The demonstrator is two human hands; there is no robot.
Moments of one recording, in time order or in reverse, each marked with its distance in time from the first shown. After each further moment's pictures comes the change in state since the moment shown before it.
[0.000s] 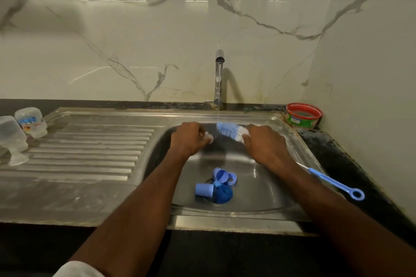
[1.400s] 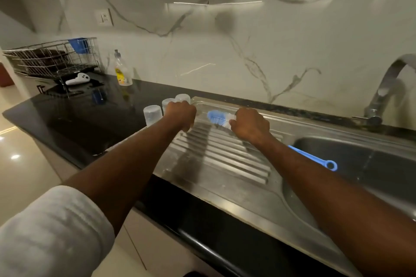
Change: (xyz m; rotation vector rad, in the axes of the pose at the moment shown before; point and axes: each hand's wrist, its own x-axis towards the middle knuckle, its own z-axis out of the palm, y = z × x) left_hand -0.051 -0.291 -0.249 0.851 -0.183 -0.297; right_hand 0.050 -0.390 0.022 0.335 -0.137 -0.368
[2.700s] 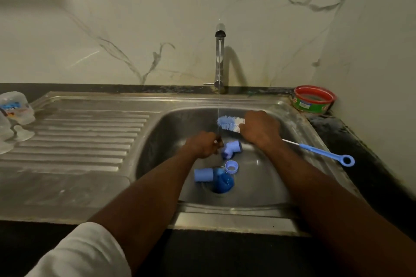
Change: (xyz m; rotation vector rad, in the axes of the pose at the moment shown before) left_hand -0.018 0.443 -0.008 -0.531 -0.217 0.660; right_hand -0.147 0.336 -0.098 -0.299 0.050 0.470
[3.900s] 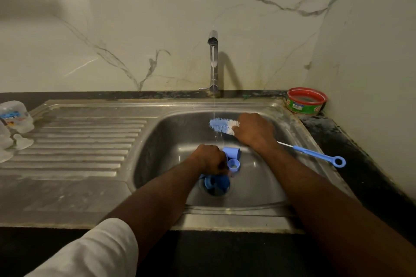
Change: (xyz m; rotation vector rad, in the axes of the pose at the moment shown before) left_hand -0.027 0.038 0.013 0.318 -0.060 0.169; right_hand -0.004 0.001 -0.005 0.051 0.014 -0.038
